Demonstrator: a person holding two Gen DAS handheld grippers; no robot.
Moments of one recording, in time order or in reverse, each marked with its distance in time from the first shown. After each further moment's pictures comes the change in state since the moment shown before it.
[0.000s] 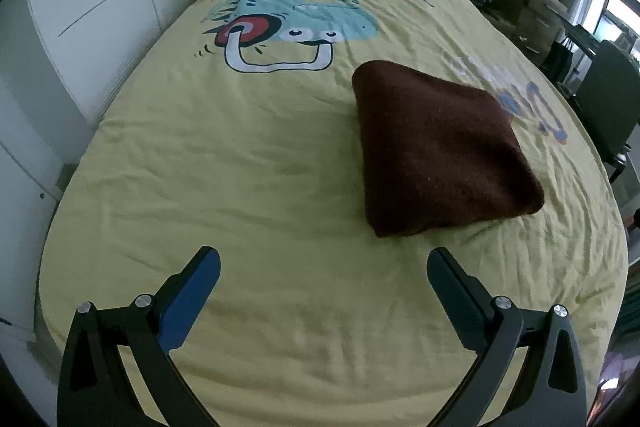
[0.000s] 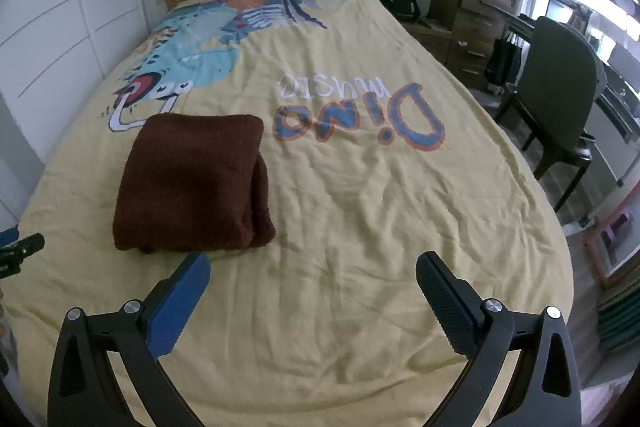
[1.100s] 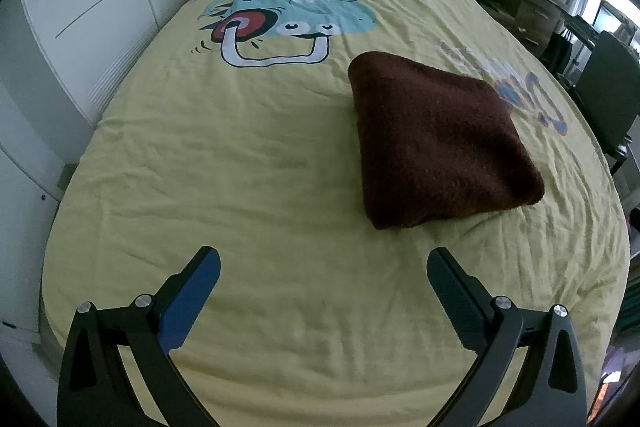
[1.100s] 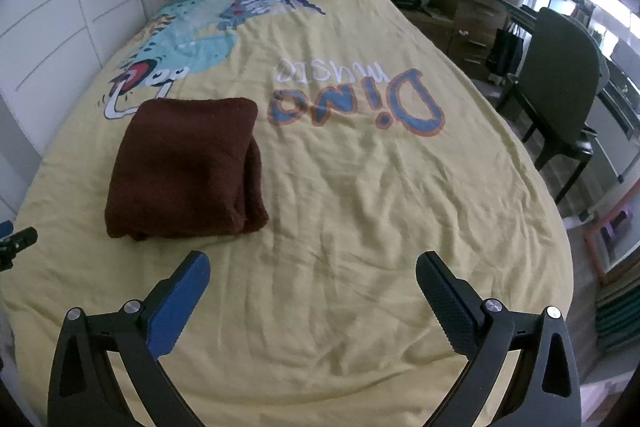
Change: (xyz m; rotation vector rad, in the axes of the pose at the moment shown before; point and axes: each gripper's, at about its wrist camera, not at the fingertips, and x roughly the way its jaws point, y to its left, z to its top) left arm 0.001 -0.007 -0.003 0.007 0.022 0.006; right arm 0.007 -0.007 -0.003 -0.003 0.051 -0.001
